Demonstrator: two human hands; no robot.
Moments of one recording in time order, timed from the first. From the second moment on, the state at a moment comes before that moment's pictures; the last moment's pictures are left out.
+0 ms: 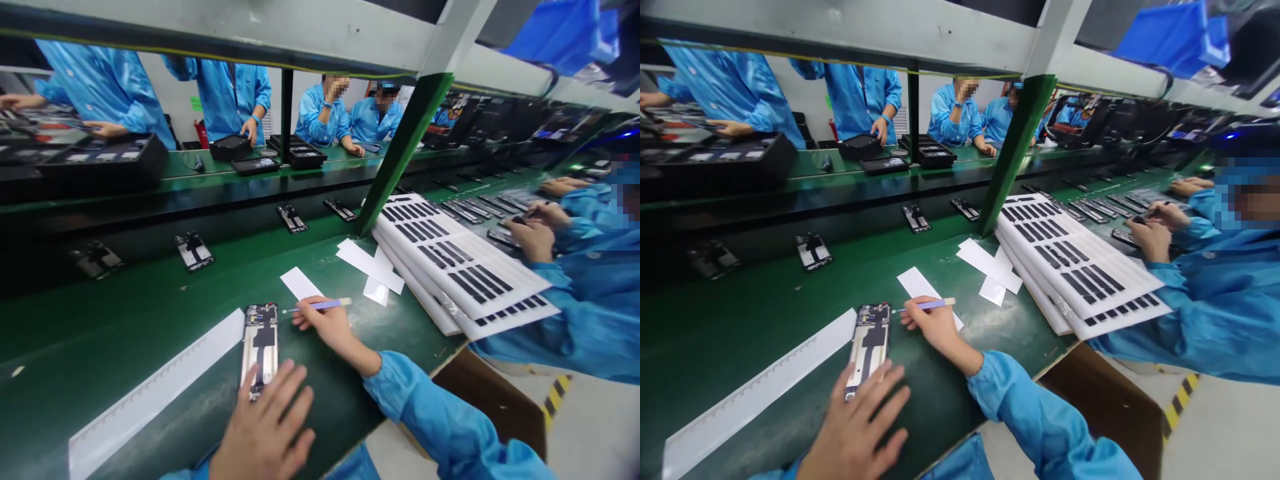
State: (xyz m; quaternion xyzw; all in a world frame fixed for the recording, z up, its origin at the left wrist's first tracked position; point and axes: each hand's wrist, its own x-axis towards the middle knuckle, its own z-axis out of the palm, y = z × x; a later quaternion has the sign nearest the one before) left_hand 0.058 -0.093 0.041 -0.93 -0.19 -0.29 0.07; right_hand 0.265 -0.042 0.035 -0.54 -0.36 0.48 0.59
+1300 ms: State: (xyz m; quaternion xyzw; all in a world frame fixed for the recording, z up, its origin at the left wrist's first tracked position) left_hand -0.039 -0.042 0.025 -0.85 -0.44 -0.28 0.08; right_hand 0.161 0.009 0.026 -0.51 -0.57 0.47 0.44
